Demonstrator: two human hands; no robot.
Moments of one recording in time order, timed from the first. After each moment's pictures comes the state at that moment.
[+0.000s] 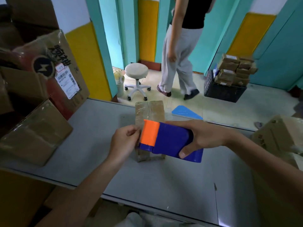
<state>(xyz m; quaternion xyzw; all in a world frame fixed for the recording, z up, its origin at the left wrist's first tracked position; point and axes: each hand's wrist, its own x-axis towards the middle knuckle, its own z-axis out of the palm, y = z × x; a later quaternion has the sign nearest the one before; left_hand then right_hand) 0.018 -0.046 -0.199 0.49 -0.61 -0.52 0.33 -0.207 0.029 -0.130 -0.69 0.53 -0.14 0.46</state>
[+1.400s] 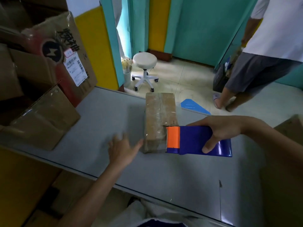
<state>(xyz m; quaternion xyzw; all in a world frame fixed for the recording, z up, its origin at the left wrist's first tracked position) 0.047 -0.041 -0.263 0.67 -0.67 -0.33 0.05 -0.233 0.013 -0.127 -0.63 0.60 0.11 0.49</state>
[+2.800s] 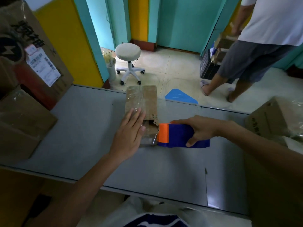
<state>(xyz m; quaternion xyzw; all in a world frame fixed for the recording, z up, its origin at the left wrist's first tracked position) -0.012 -0.047 -0.258 0.37 -0.89 -0.19 0.18 -0.255 0.026 -0.183 -0.66 0.63 0.11 0.38</state>
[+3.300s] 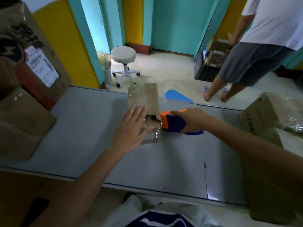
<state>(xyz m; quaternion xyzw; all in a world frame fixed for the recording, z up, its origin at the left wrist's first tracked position) -0.012 -0.053 -0.251 0.35 -0.92 -0.16 0.09 -0.253 0.013 -0.213 -0.65 0.72 0.21 0.11</state>
